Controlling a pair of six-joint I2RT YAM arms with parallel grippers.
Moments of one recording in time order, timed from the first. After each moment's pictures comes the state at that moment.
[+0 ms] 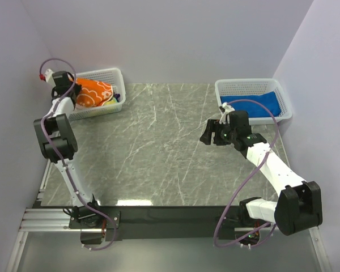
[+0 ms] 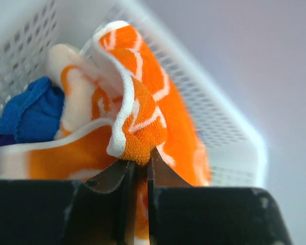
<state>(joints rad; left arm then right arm) 0.27 2.16 1.67 0.07 -0.09 -0.78 0.25 1.21 0.83 -0.33 -0.30 0.29</state>
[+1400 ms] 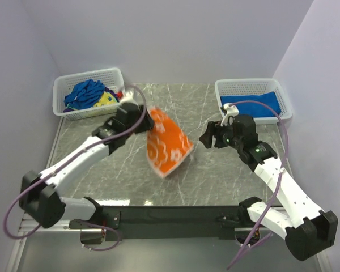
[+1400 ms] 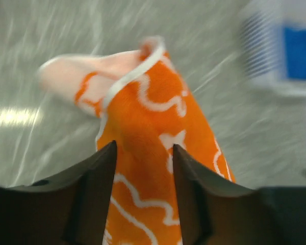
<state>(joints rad) -0.58 1.27 1.15 -0.27 -0.21 -0.69 0.35 0.97 0.85 -0.40 -0.21 0.26</state>
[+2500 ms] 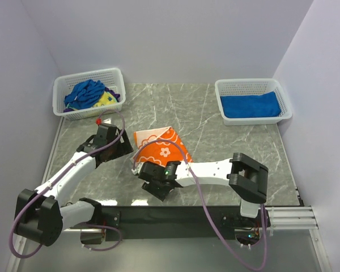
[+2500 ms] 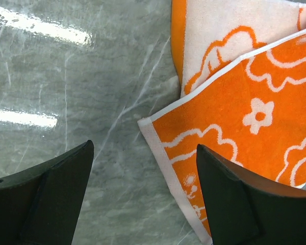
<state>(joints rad) -0.33 1.13 0.72 -0.47 -0.09 -0.65 1.27 1.77 1.17 -0.60 0.08 0.20</state>
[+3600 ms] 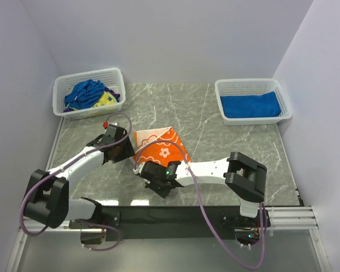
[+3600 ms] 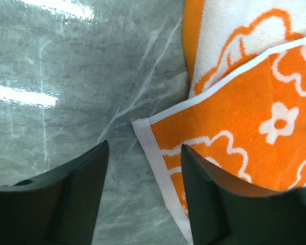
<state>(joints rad) -0.36 1.29 0.70 -0.39 -0.08 -0.70 1.25 1.80 1.13 -0.54 0.04 0.19</state>
